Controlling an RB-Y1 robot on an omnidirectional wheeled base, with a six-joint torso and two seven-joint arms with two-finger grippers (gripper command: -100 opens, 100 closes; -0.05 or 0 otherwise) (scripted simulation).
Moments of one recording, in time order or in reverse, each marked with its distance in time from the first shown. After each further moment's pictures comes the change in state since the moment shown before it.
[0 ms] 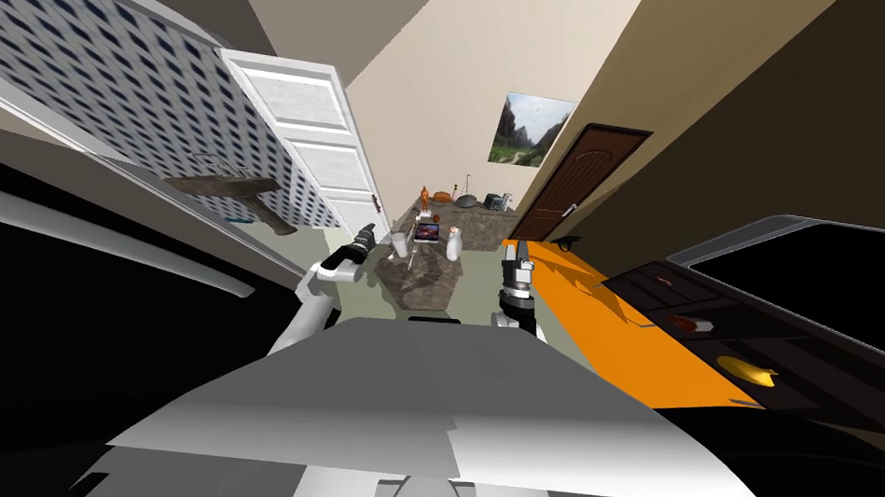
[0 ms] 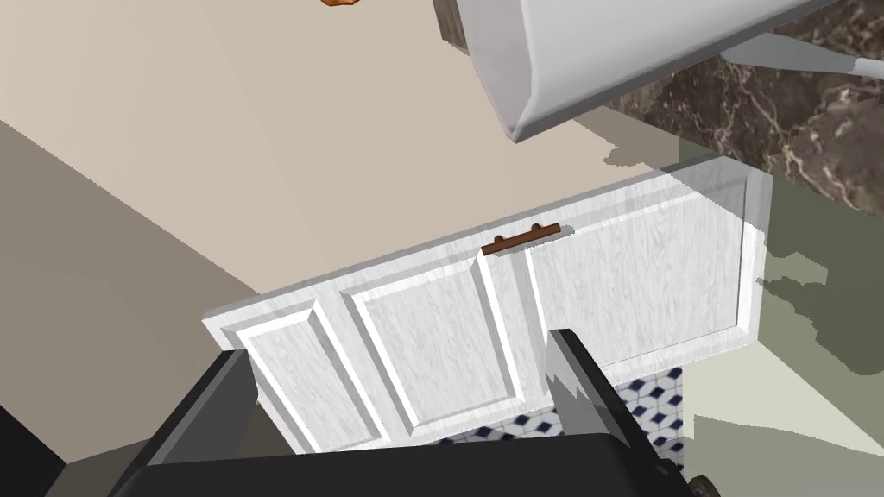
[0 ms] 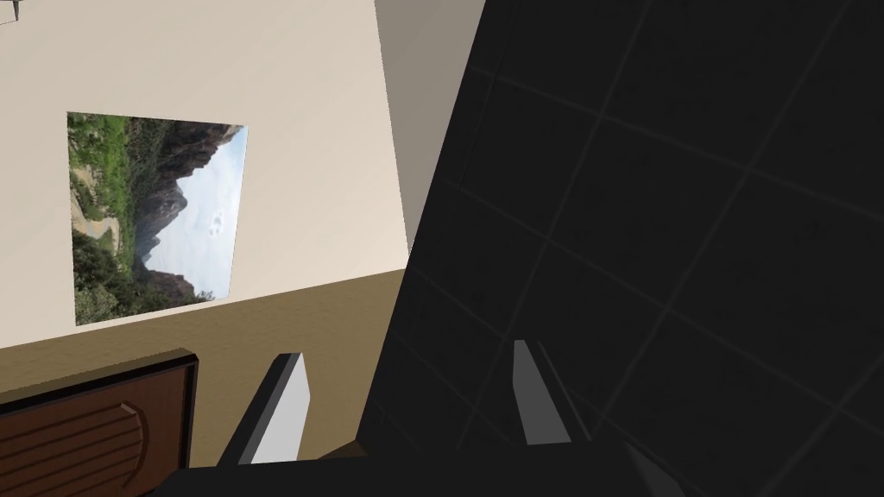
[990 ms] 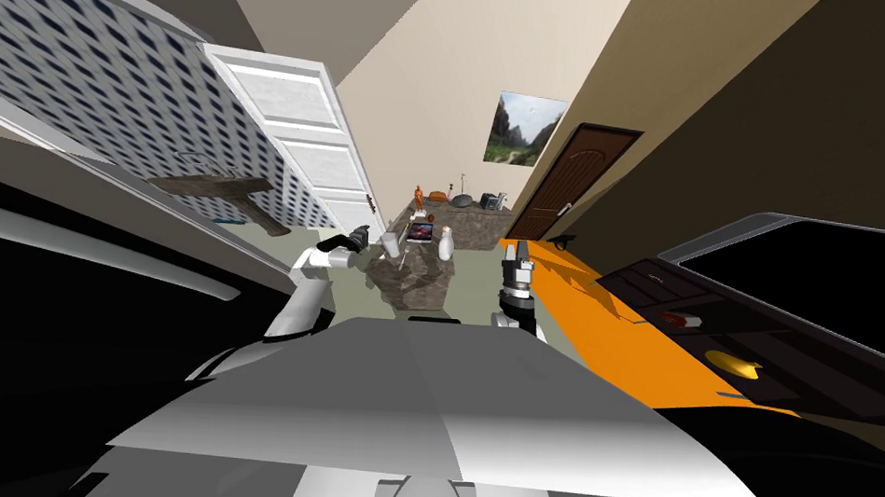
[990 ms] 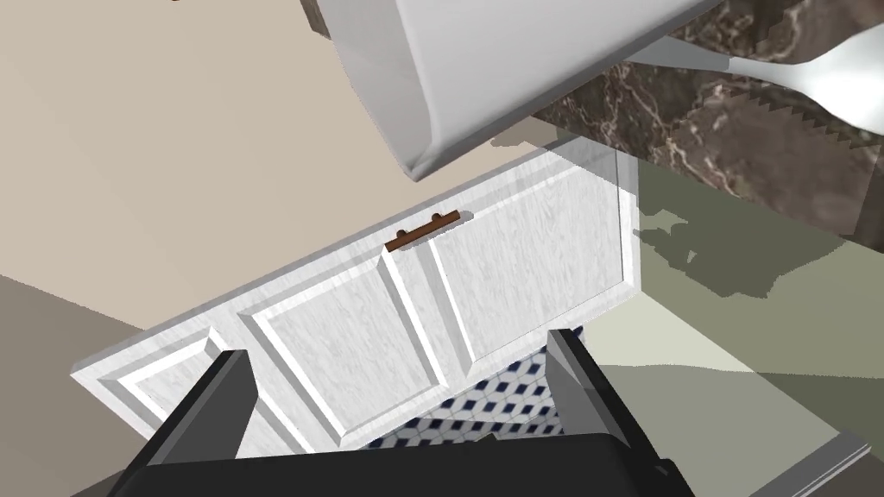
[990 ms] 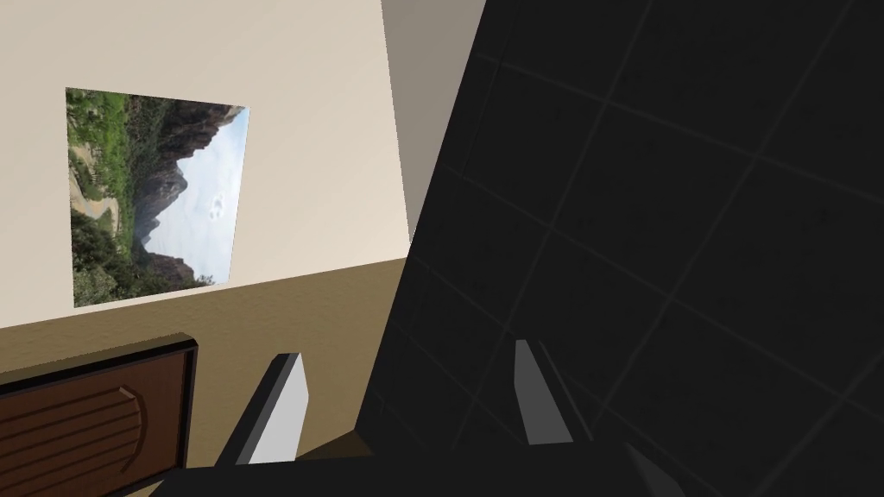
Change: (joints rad) left arm -0.145 0.094 0.058 0.141 0.060 0.284 -0.045; right arm 0.000 0.000 0.000 0.000 0.000 0.000 0.000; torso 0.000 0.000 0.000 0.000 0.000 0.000
